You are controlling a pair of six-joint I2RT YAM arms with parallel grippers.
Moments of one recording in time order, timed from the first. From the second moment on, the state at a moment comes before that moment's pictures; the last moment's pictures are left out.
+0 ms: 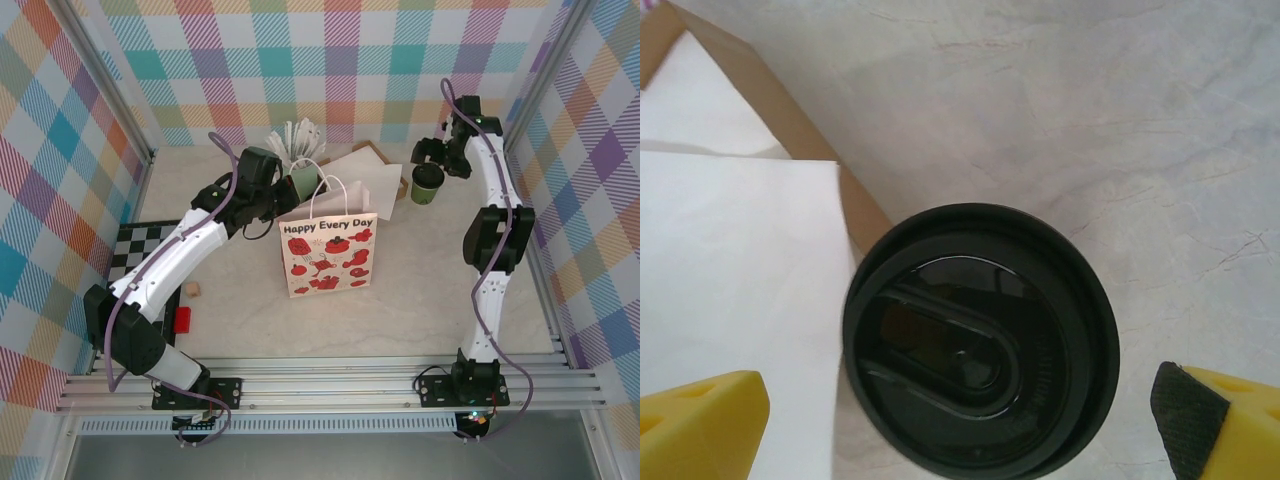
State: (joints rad) left arm -0.54 1.51 1.47 -0.68 0.01 -0.78; right arm 0.00 2.31 2.34 -1.15 -0.15 0.24
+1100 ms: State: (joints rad) left arm -0.54 1.51 1.47 -0.68 0.01 -0.78; right arm 0.00 2.26 2.16 -1.06 -0.18 0.19
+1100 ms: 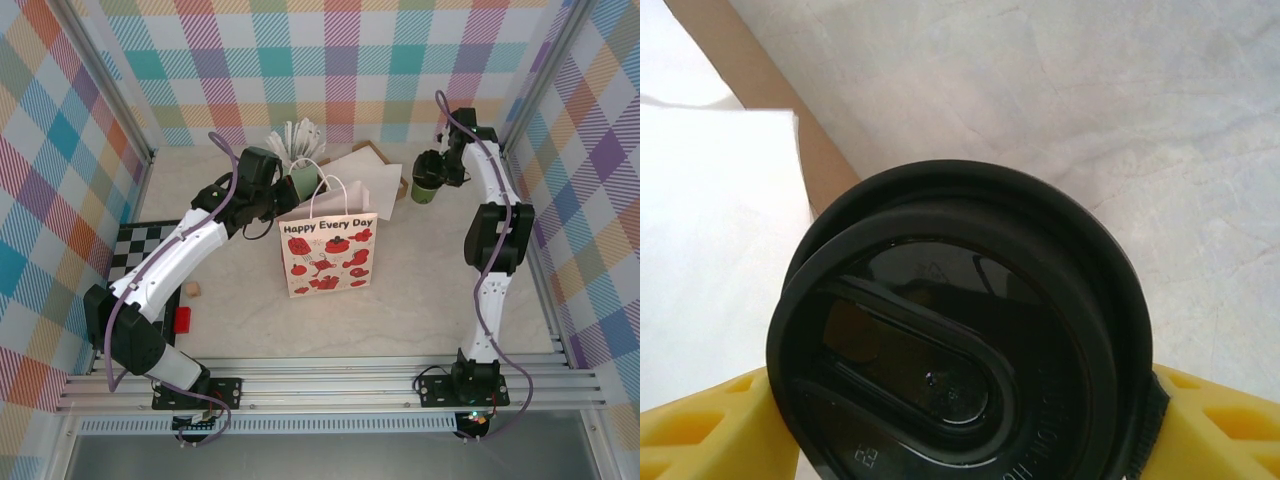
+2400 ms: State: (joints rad) left arm -0.54 1.49 1.45 -0.68 0.01 -0.73; right arm 0.15 1.51 1.15 -0.88 -0.25 0.29
